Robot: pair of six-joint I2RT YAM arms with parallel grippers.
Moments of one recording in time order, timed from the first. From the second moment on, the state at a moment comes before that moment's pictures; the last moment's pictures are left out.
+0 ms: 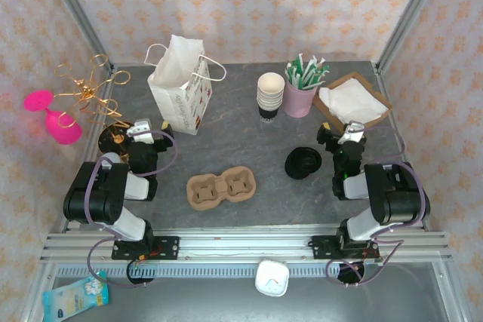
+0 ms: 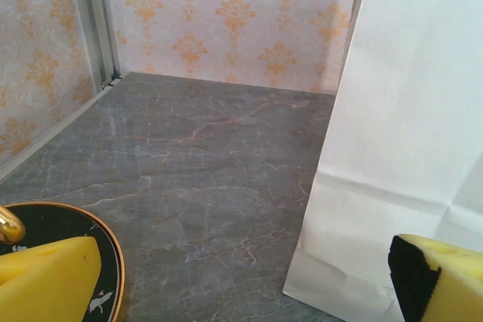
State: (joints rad) left arm 0.03 1.54 0.22 1.19 -0.18 -0.10; right arm 0.03 1.52 0.22 1.12 0.18 0.19
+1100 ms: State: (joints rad) left arm 0.03 1.53 0.21 1.19 -0.18 -0.10; right arm 0.03 1.52 0.22 1.12 0.18 0.19
